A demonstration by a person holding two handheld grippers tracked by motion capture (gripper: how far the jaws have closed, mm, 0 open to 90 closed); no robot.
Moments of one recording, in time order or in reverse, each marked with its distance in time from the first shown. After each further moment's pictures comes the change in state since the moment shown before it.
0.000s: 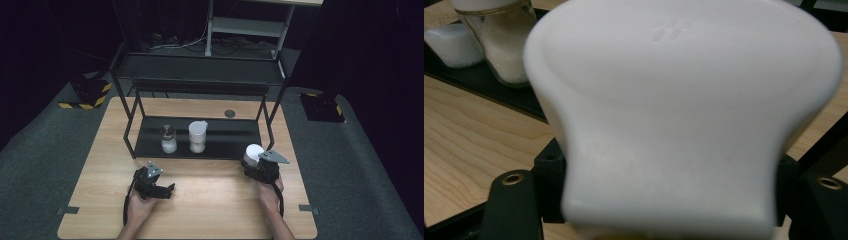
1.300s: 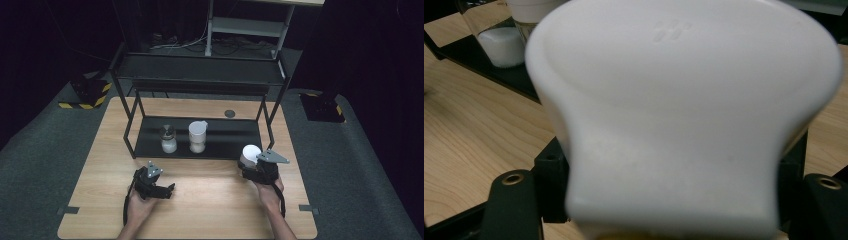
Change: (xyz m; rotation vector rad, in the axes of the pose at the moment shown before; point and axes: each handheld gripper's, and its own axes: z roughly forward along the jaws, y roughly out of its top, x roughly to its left) left arm 0.000 0.000 0.000 0.000 -0.001 -0.002; right arm 0.000 0.012 -0.011 0.002 0.080 -0.043
